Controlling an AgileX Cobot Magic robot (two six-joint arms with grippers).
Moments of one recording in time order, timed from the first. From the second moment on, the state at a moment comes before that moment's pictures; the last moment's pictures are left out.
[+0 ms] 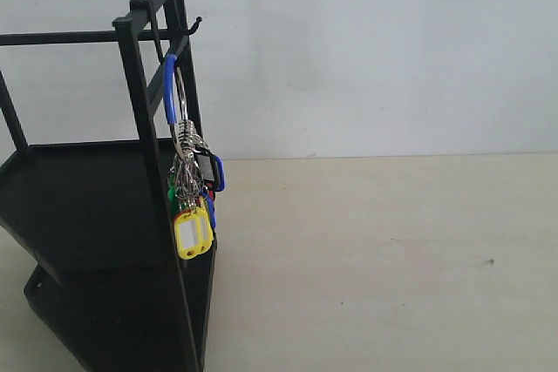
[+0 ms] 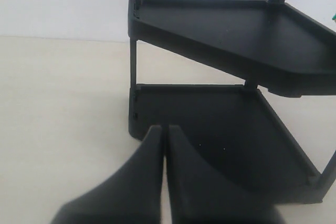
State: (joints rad) left arm -0.02 0.00 0.00 -0.15 0.30 0.07; right arm 0.11 0.14 -0.17 1.74 -0.11 -1.43
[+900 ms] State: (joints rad) left arm -0.02 0.00 0.00 -0.15 0.30 0.07; right arm 0.09 0.04 -0.01 0.35 0.04 -0.13
